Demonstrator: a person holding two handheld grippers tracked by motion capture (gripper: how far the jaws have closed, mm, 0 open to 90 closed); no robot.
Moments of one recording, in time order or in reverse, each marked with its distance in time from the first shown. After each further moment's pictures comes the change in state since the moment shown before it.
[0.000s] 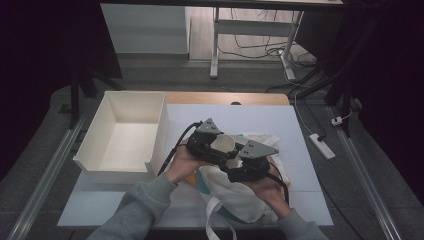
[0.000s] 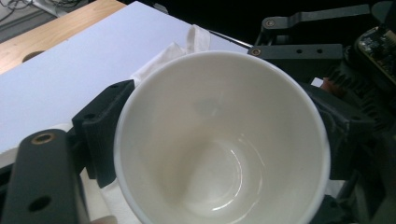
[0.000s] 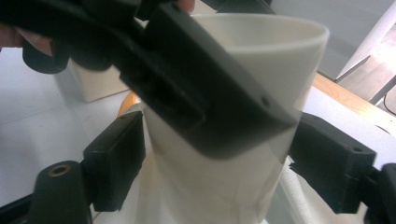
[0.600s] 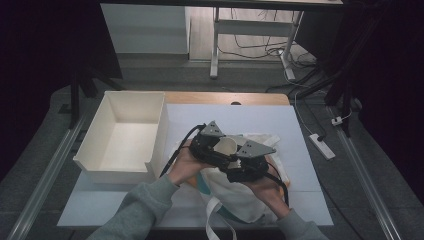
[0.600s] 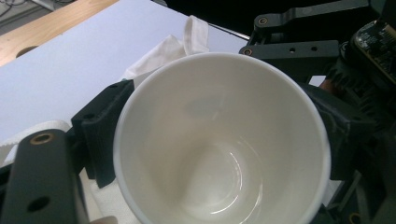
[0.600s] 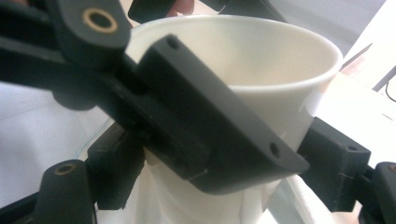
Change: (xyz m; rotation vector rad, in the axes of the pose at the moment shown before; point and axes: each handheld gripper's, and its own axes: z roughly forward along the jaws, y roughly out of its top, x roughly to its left) left arm -0.003 -0.002 0.007 0.024 0.000 0.008; right arm 0.001 -0.002 0.004 0.039 -0.005 0.018
